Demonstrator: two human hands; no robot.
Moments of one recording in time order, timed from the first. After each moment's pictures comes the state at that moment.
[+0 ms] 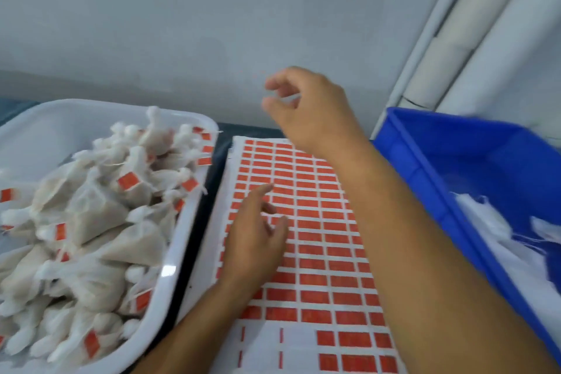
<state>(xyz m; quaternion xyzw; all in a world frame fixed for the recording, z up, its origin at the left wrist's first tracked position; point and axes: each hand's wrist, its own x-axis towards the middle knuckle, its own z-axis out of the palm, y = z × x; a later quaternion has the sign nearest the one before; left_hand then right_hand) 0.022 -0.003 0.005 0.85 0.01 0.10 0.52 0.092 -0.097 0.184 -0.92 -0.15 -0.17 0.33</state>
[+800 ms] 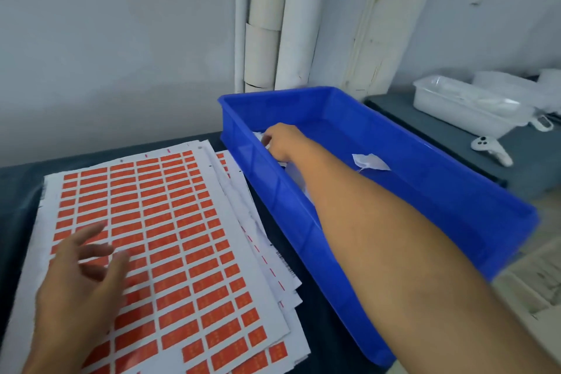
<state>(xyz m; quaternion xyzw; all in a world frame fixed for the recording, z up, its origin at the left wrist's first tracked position) 0.034 -0.011 0.003 0.88 0.04 0.03 0.47 0.118 -0.361 0.108 -0.97 0.17 0.05 0.14</state>
